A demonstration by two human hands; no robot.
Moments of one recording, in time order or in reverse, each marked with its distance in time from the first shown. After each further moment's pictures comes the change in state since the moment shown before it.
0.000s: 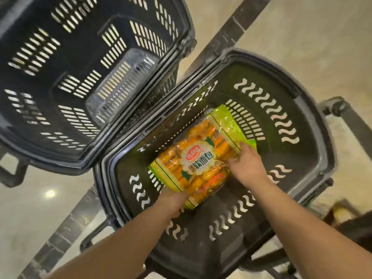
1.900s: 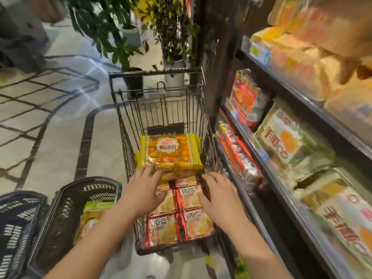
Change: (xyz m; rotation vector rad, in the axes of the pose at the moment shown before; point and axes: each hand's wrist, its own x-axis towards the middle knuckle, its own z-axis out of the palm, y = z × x) left_hand -0.652 -0.176 0.243 1.798 0.198 1.675; right_hand -0.758 0.338 -0.184 0.241 0.828 0.157
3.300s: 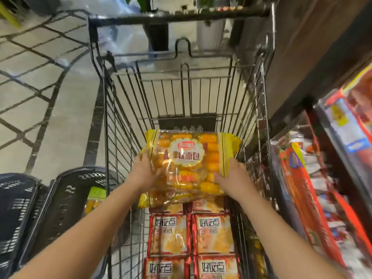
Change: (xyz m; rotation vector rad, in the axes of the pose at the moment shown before) left_hand 0.284 -0.132 0.120 -0.502 -0.142 -0.604; right_hand 0.333 0.080 0.159 0.243 -0.382 0.321
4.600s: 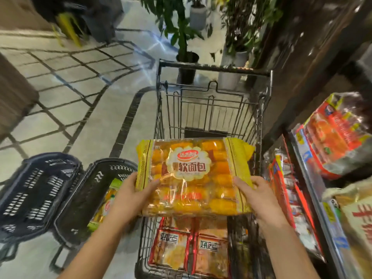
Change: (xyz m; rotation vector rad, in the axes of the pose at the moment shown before) left_hand -0.281 -0.034 -0.075 -0.761 0.243 -0.030; right_hand -0.199 -0.011 -0.079 0.771 0.066 -0.113
